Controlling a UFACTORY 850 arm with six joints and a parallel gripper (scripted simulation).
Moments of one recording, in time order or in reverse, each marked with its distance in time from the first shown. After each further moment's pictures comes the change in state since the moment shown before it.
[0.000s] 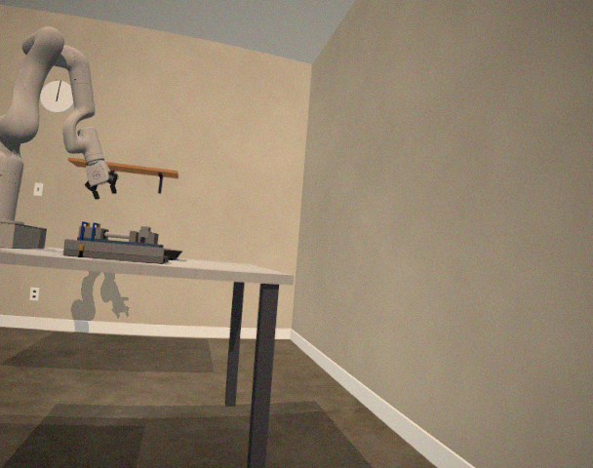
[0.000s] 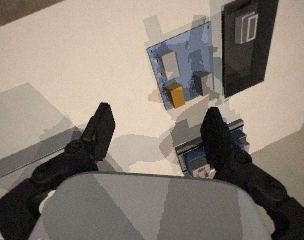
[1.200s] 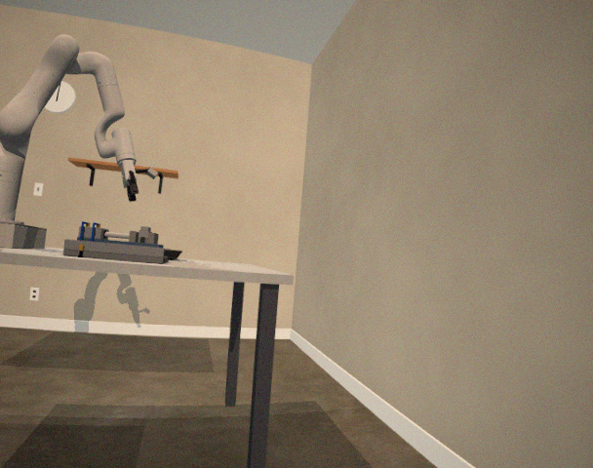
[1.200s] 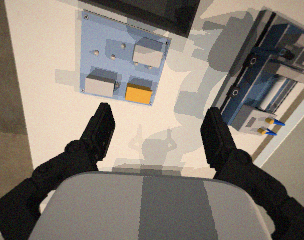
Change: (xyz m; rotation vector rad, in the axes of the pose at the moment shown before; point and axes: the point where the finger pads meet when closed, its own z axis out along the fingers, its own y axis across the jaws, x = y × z) arm -0.074 0.168 0.052 -0.144 -0.223 0.933
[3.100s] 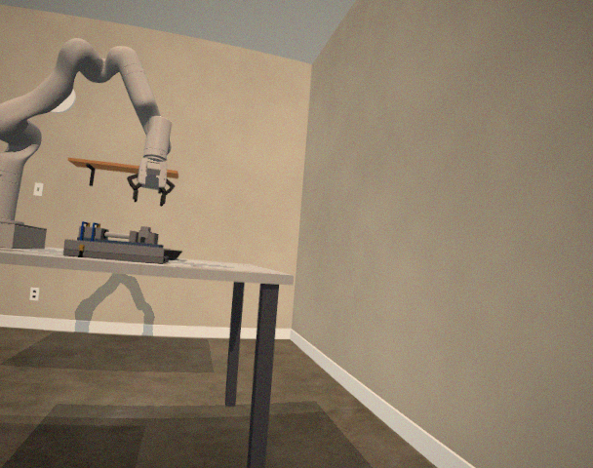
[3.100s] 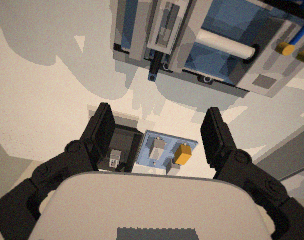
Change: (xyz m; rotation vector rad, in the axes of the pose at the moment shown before) arm -0.001 0.287 0.131 -0.118 -0.359 1.564
